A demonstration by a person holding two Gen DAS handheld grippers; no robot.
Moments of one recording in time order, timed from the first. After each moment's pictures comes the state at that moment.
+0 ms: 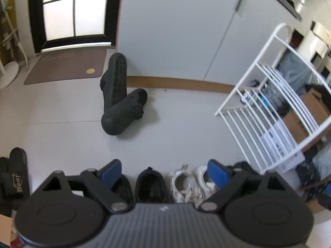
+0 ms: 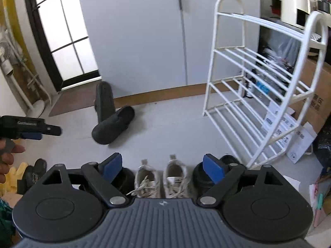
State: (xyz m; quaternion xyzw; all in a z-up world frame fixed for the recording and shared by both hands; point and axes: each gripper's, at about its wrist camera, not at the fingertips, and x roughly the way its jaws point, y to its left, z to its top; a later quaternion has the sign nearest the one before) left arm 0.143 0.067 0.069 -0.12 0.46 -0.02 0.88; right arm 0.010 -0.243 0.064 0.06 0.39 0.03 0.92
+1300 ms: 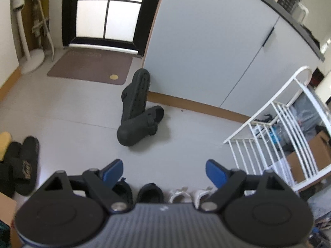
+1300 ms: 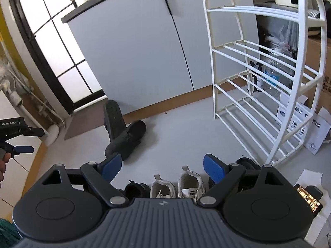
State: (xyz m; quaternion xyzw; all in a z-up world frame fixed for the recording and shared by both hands) left arm 0.158 0.068 0.135 -0.15 0.44 0.06 0.88; right arm 0.036 -0.277 0.056 0.16 0.37 0.07 0.91
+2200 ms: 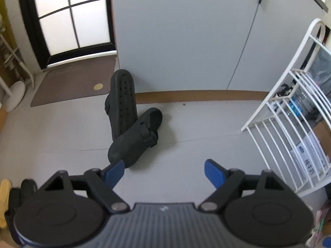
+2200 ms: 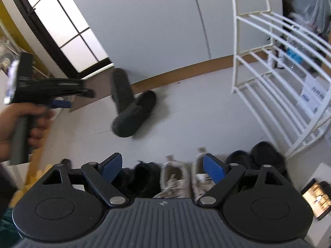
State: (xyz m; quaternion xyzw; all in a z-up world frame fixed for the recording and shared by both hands) left arm 0.299 0.029 0.046 -0.02 0.48 0.02 0.88; right arm 0.103 -0.234 0.029 0.17 0.47 0.12 0.86
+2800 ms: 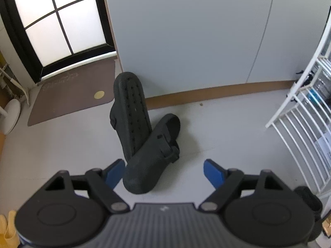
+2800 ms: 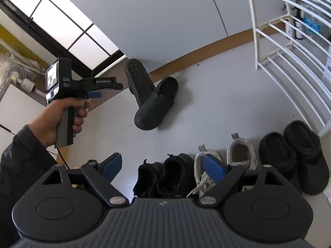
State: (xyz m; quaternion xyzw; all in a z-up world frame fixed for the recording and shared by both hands) left arm 0.379 0.069 -0.014 0.03 0.49 0.03 0.87; right arm 0.151 -0.214 -0.005 0.21 0.50 0.15 0.83
